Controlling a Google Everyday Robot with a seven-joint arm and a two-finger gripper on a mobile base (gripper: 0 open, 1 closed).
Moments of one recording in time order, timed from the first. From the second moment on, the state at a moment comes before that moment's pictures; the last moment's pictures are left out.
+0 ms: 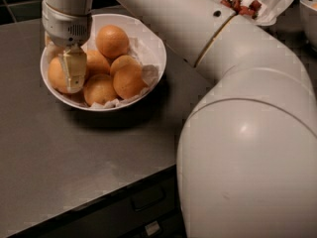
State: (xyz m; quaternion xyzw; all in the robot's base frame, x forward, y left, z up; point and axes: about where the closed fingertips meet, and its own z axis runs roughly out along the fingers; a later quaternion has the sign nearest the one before) arm 0.547 0.209 0.927 -0.89 0.42 0.12 0.15
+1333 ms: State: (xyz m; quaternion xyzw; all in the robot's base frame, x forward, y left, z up) arm 0.558 0.204 0.913 -0.88 0.44 0.10 0.13
